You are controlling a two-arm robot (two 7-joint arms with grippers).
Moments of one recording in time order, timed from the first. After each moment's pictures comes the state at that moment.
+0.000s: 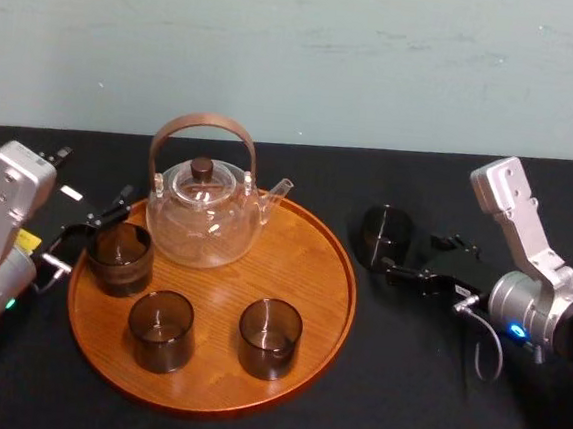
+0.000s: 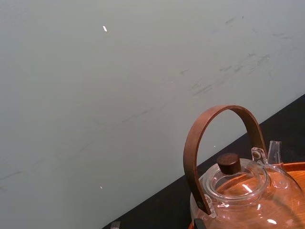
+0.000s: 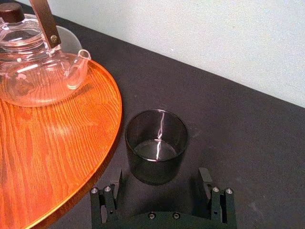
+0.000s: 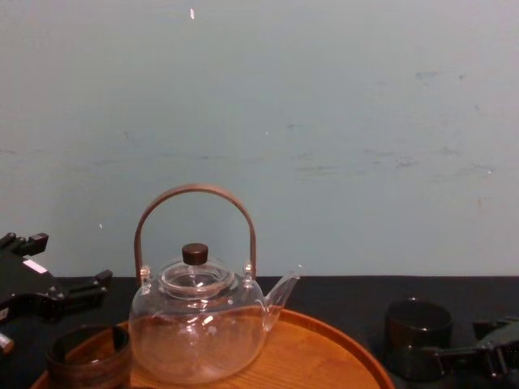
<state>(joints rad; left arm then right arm) -0.20 0.60 0.45 -1.41 -0.25 -0.12 0.03 0.29 0.46 -0.38 -1.38 0.31 0.35 0.35</state>
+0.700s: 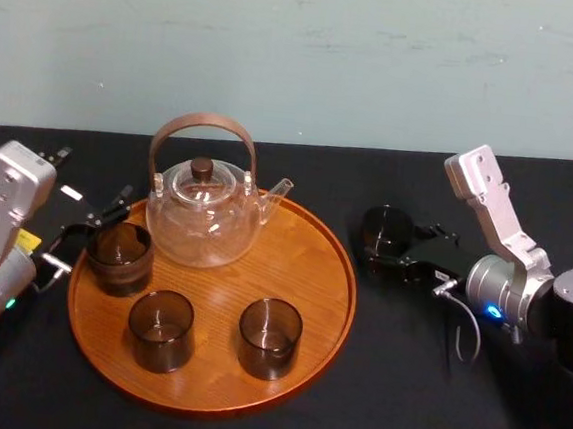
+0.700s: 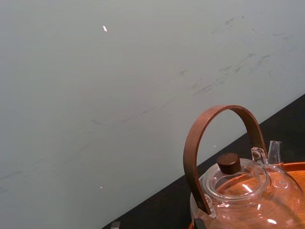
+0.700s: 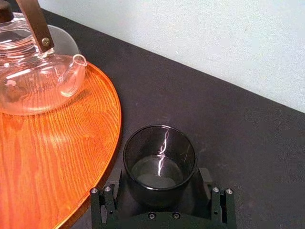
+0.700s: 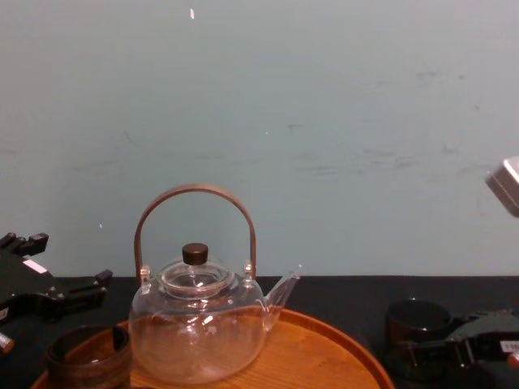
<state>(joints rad) -0.20 0.60 0.45 -1.41 -0.25 -0.12 0.03 0.38 0.39 -0.40 -1.25 0.25 0.34 0.38</state>
